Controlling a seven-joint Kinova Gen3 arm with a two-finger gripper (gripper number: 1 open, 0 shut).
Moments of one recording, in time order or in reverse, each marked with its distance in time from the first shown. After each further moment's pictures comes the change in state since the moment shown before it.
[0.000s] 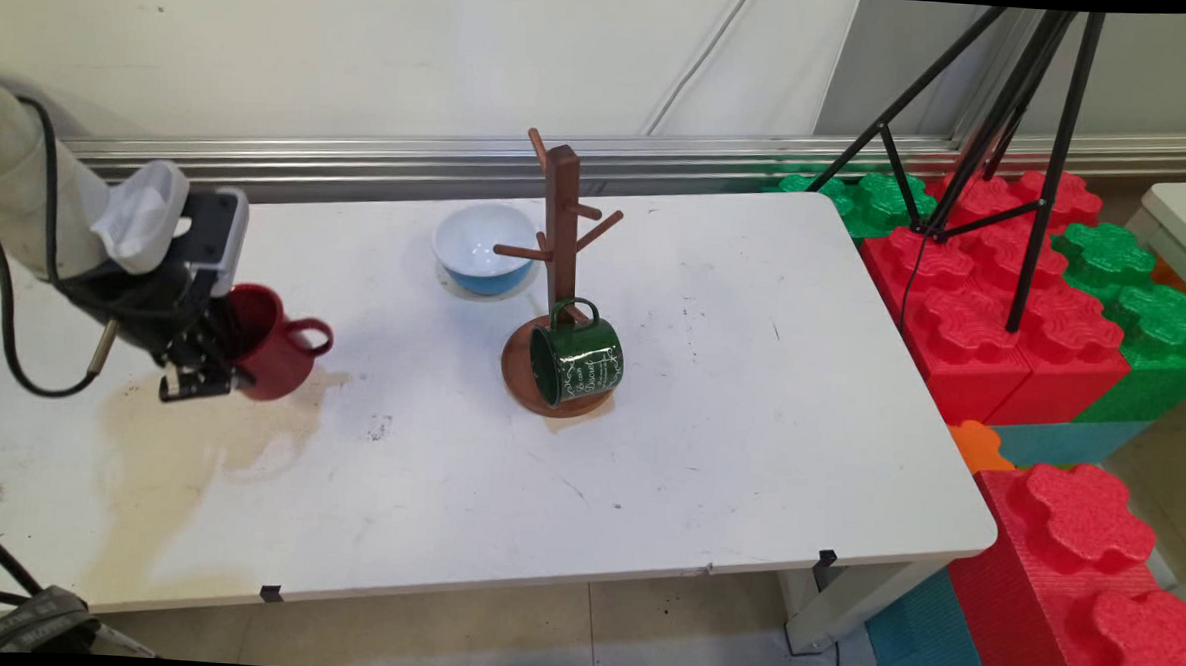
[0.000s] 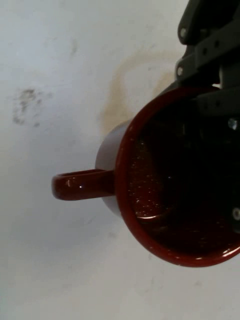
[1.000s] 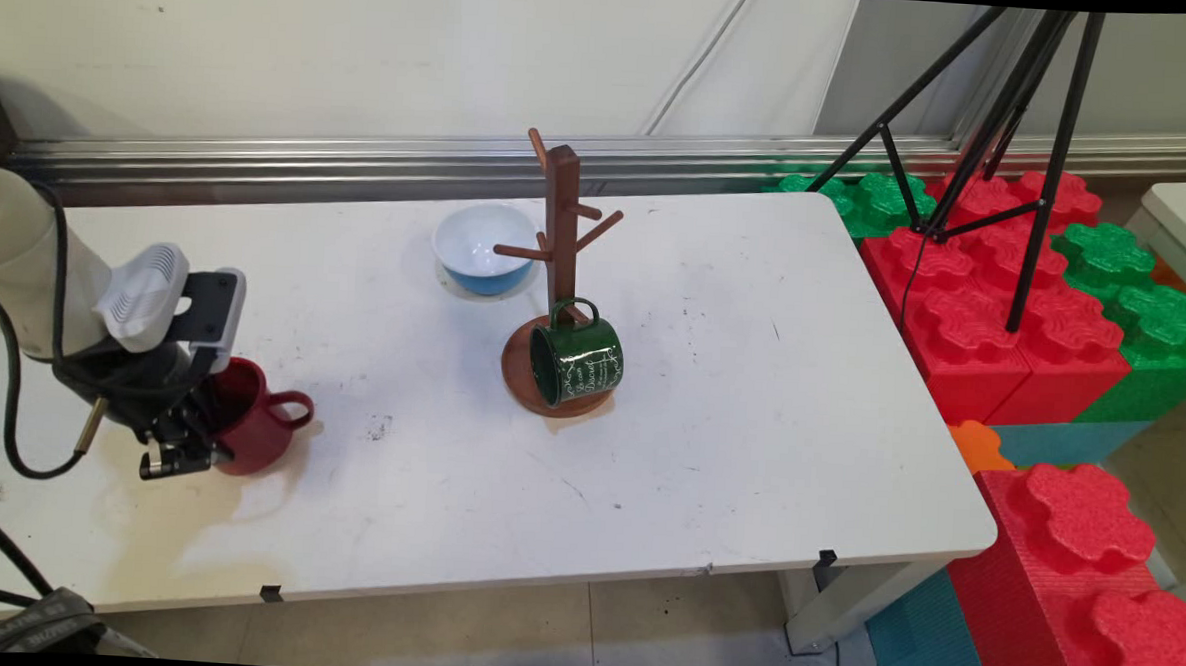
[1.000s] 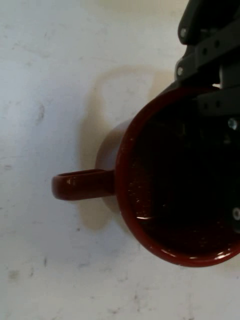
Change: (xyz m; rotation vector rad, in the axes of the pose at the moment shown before) arm -0.008 0.038 0.033 -0.094 -0.064 -0.051
